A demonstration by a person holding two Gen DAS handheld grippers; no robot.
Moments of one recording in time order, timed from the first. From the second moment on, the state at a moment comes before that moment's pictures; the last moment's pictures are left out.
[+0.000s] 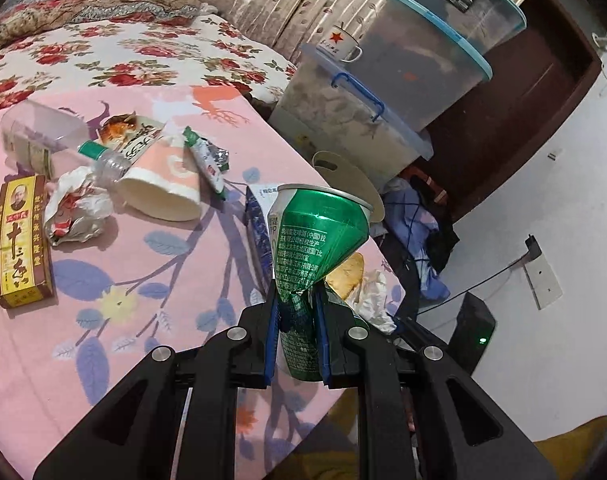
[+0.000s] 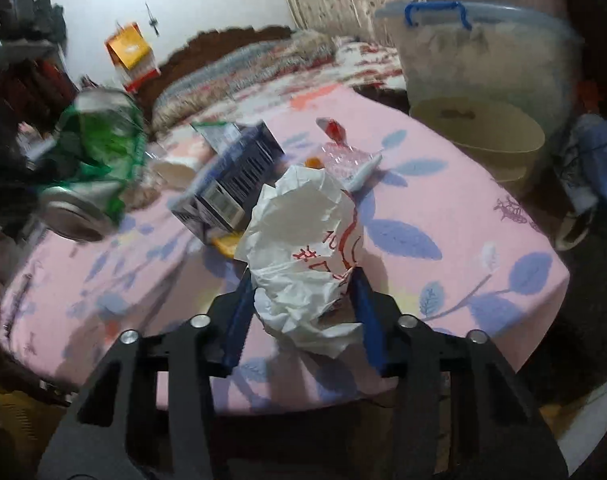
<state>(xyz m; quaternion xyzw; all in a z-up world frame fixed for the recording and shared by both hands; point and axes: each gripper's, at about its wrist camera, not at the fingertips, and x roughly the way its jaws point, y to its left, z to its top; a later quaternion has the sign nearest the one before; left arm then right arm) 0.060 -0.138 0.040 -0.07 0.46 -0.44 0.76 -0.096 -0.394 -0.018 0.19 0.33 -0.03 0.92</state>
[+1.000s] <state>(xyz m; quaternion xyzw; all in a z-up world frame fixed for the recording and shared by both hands) 0.179 -0.495 0.017 0.06 0.51 -0.48 0.71 -0.018 -0.621 -0.031 0.37 0.27 -0.14 0.88</state>
